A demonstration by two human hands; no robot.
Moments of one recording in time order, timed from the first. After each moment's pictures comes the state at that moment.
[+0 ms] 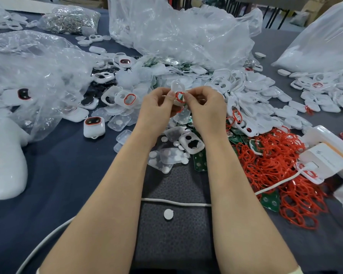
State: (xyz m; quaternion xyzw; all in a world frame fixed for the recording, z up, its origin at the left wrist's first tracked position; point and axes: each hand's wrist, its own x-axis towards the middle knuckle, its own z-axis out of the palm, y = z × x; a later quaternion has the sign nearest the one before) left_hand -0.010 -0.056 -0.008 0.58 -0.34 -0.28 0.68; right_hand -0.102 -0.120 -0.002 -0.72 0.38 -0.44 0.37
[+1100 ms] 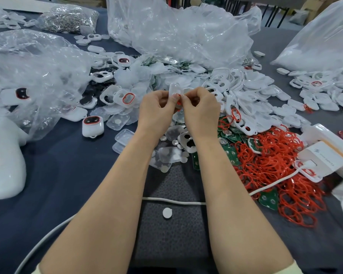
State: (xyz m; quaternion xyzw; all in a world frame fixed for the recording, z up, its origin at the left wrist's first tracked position) left_hand -0.012 -0.058 -0.012 0.63 -0.37 -0.22 0.64; right_hand -0.093 -0.113 -0.005 -0.74 0.41 -0.44 0.30
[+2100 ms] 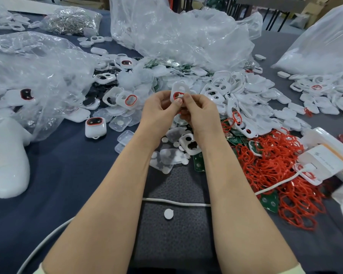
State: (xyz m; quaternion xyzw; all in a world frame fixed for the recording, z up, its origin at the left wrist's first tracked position) left_hand -0.013 -0.056 -0.011 0.57 -0.34 -0.30 0.68; right_hand -0.094 -0.119 -0.010 -0.58 0.35 -0.41 0.61
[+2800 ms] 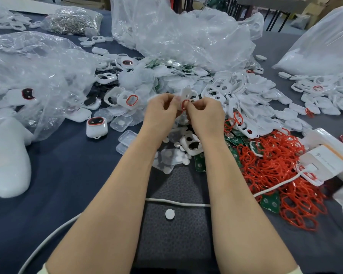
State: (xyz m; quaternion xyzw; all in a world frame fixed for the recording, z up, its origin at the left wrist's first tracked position) left_hand -0.016 -0.058 -0.011 0.63 -0.35 -0.26 0.64; right_hand -0.098 -0.122 -0.010 -0.72 0.46 -0.38 0.36
